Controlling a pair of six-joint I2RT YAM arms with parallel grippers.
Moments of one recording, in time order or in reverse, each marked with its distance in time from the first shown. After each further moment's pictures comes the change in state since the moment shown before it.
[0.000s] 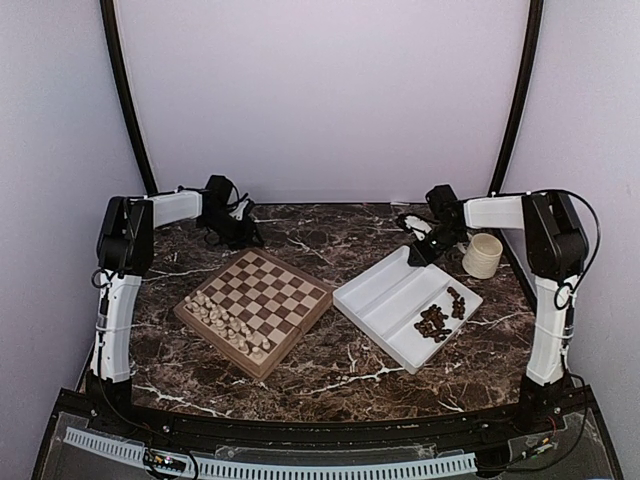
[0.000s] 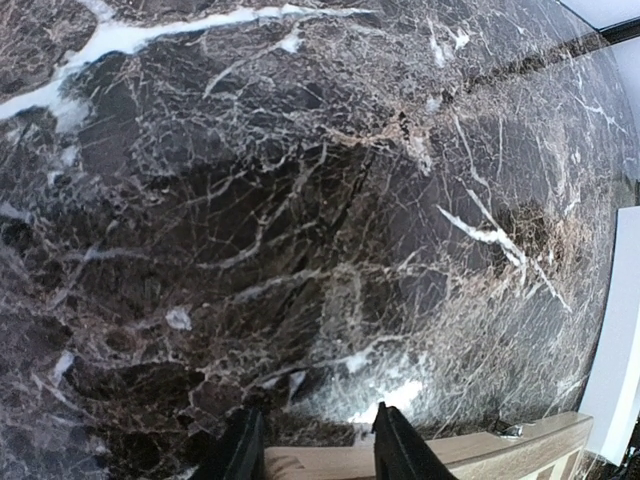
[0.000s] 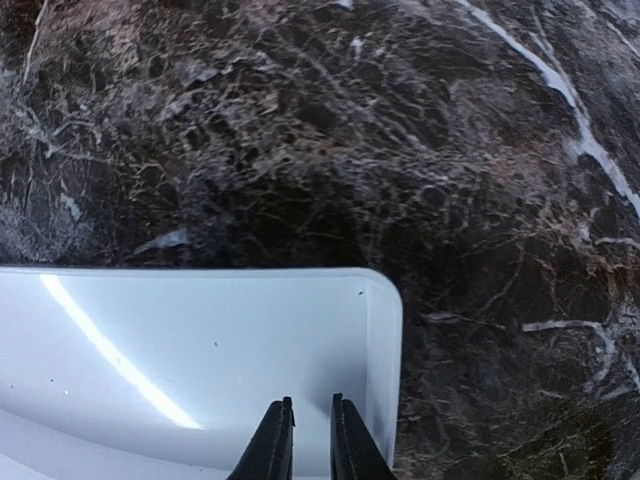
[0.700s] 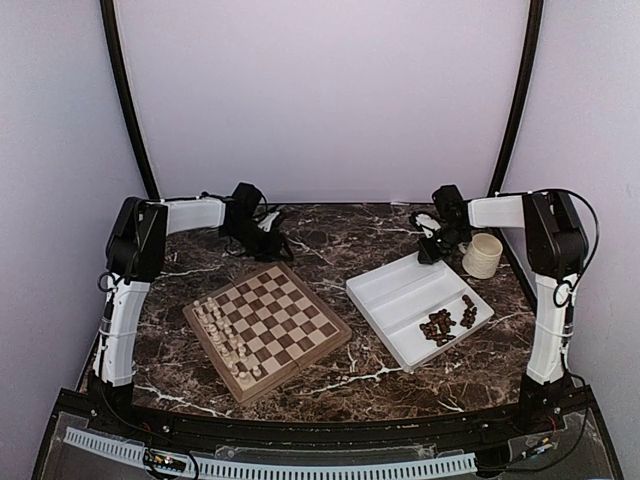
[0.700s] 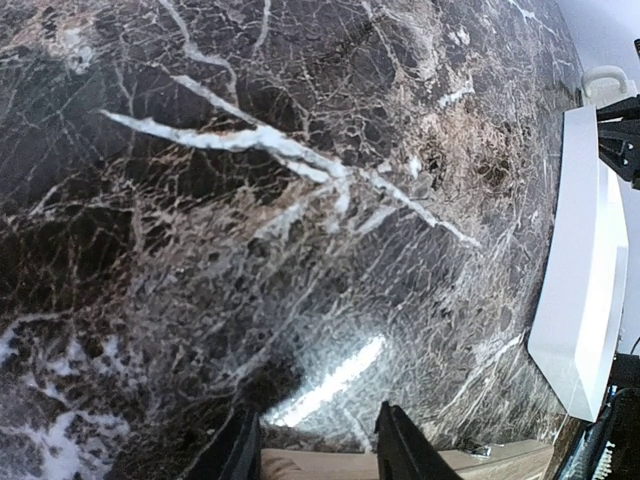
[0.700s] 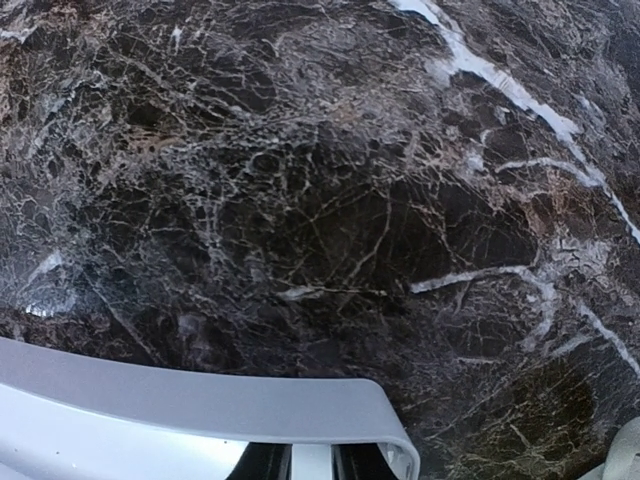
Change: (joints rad) left arm -0.149 -0.034 -0.076 0.029 0.095 -0.013; right arm -0.049 0.023 0.015 0.014 0.099 0.138
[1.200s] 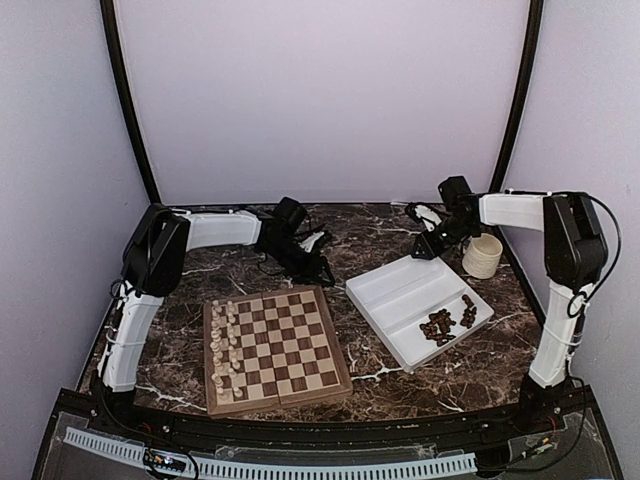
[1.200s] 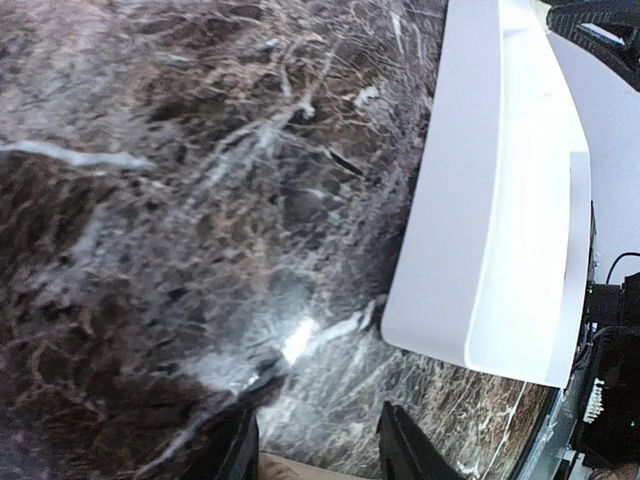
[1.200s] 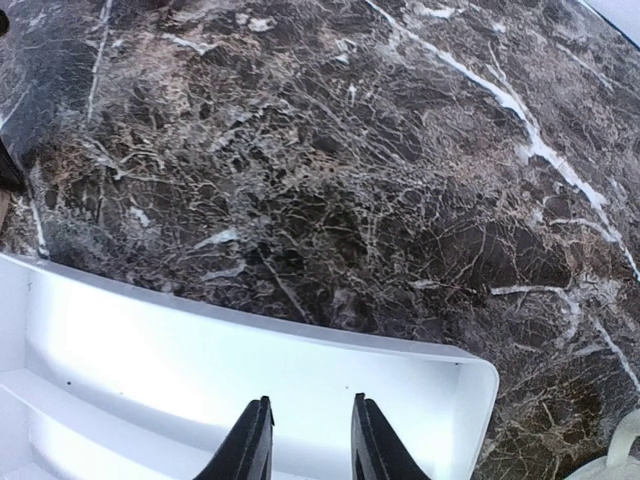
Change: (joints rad) left arm -0.215 0.000 -0.016 0.025 0.055 -0.064; right arm 0.013 -0.146 -0.079 -0.009 -0.169 -0.072
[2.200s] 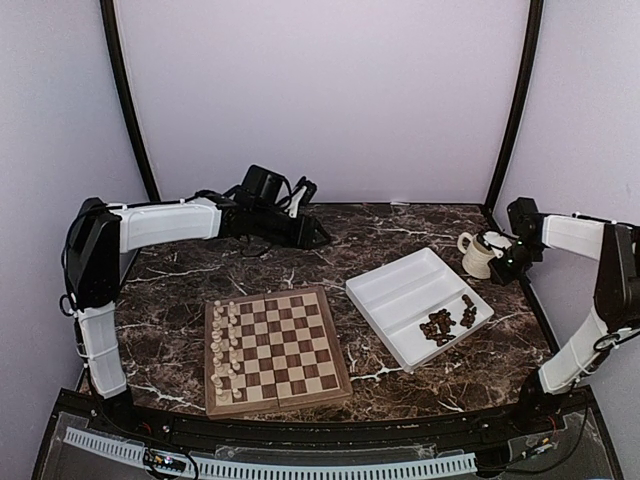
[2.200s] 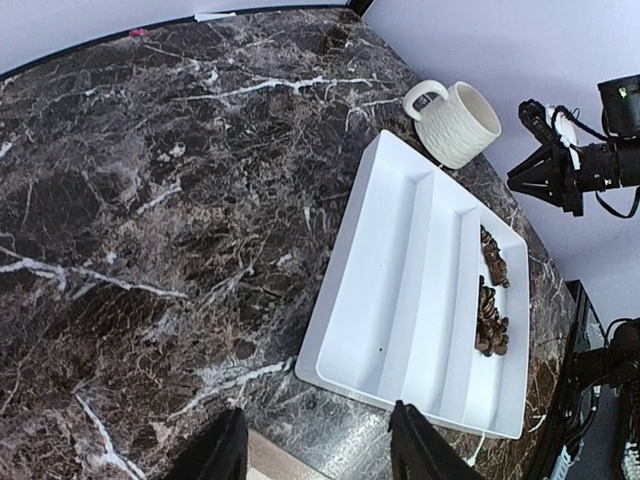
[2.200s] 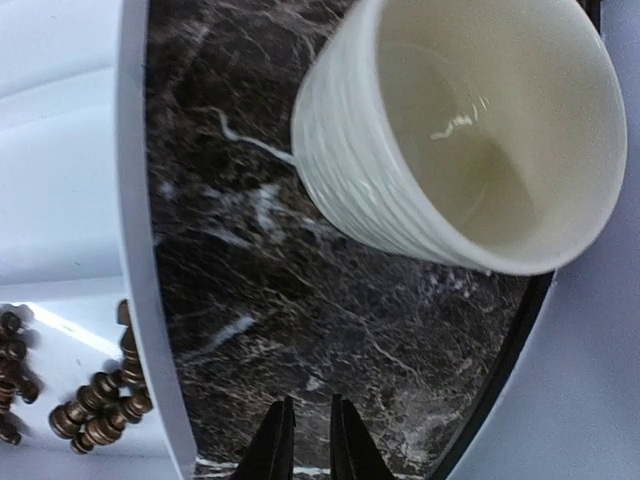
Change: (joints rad) left arm -0.054 -0.430 -0.322 0.337 -0.236 -0.067; right arm -0.298 -0.407 -0.391 -0.137 0.283 -0.198
